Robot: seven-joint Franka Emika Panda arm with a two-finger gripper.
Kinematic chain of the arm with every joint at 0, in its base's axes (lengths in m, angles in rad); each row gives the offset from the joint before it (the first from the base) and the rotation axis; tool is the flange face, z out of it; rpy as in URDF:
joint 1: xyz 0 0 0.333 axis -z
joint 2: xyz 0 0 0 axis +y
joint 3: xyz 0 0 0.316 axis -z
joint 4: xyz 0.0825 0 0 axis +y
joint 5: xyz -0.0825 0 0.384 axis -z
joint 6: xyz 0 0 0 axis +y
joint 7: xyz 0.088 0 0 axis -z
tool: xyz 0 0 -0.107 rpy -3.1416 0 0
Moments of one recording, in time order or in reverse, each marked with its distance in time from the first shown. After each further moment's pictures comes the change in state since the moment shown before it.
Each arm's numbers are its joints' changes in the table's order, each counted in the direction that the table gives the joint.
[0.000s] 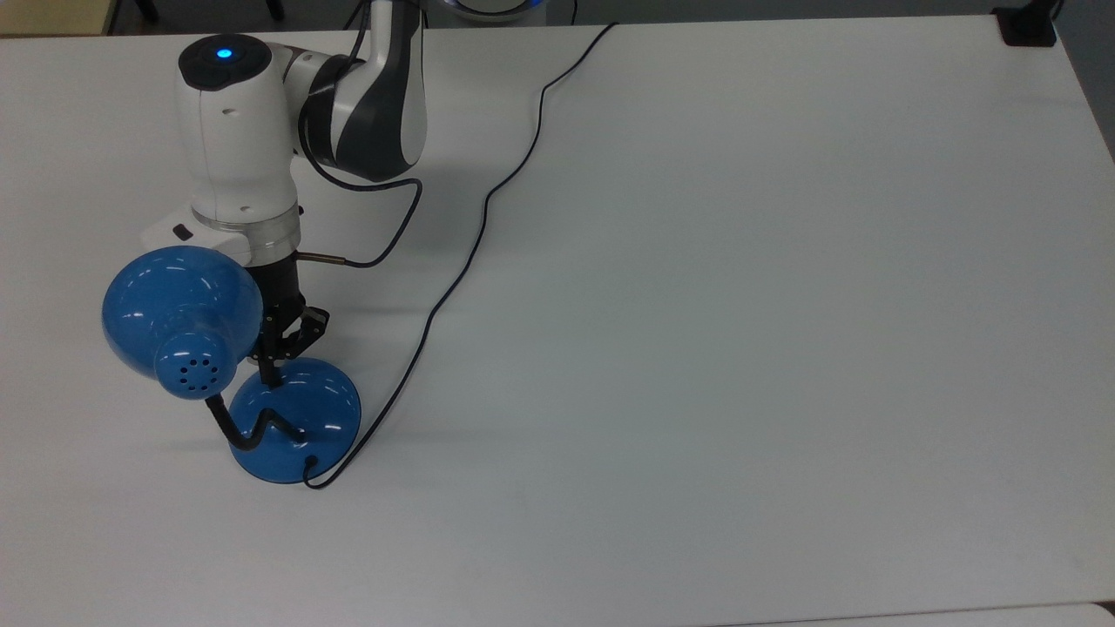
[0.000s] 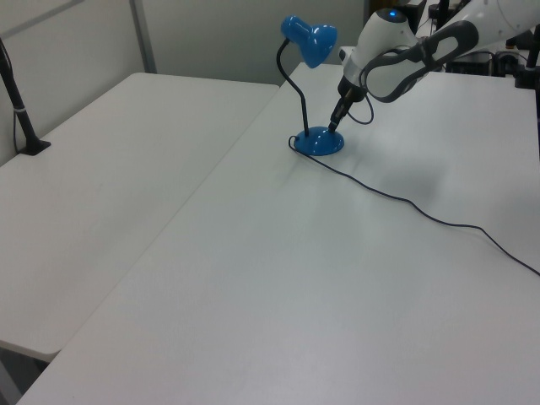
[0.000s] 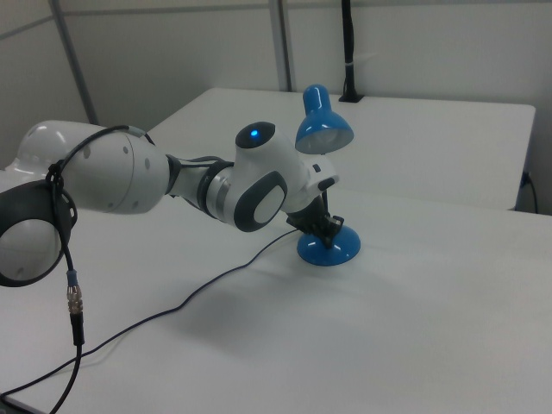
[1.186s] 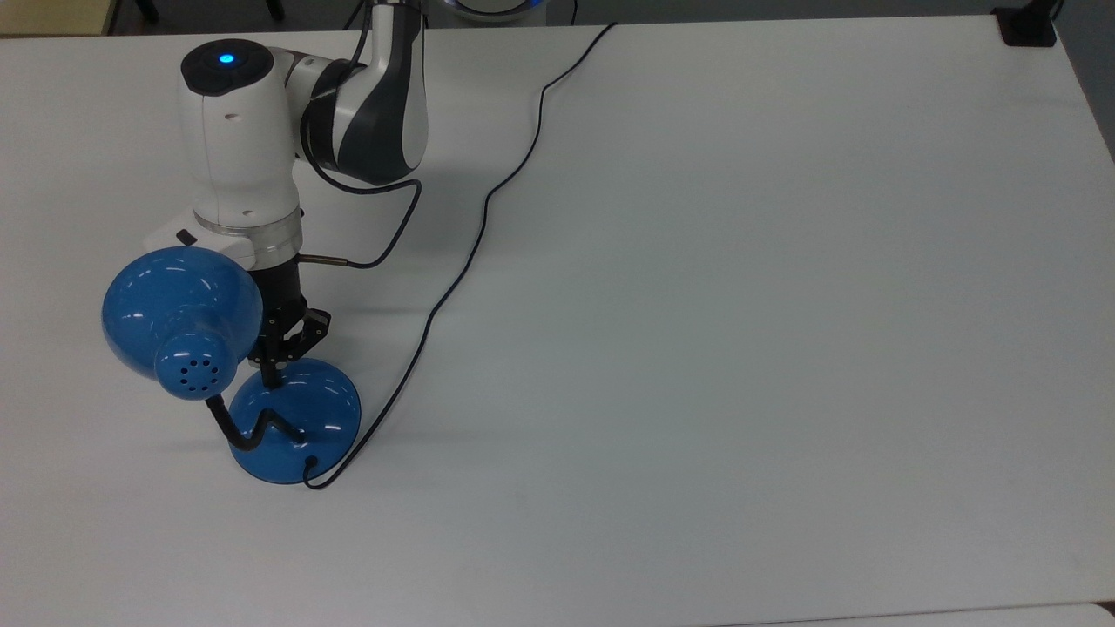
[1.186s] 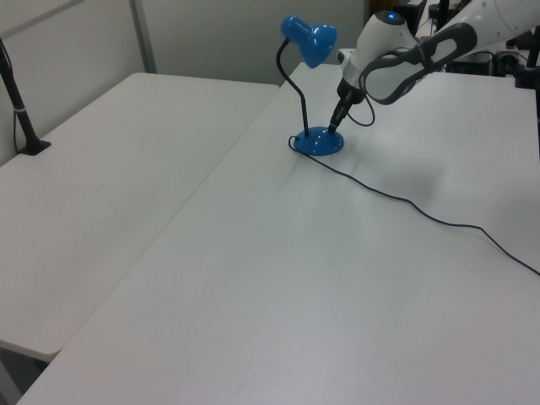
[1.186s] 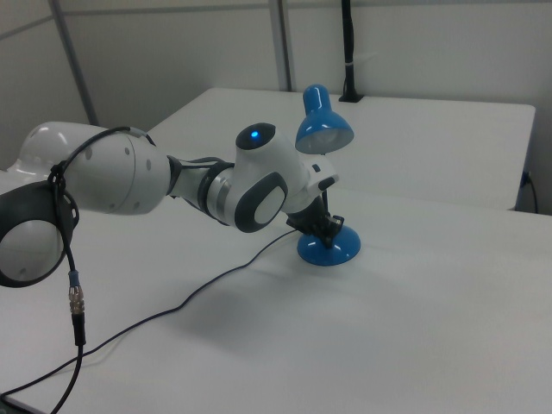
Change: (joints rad) arm -0.001 0.009 -0.001 -0.007 0.000 -0.002 -0.040
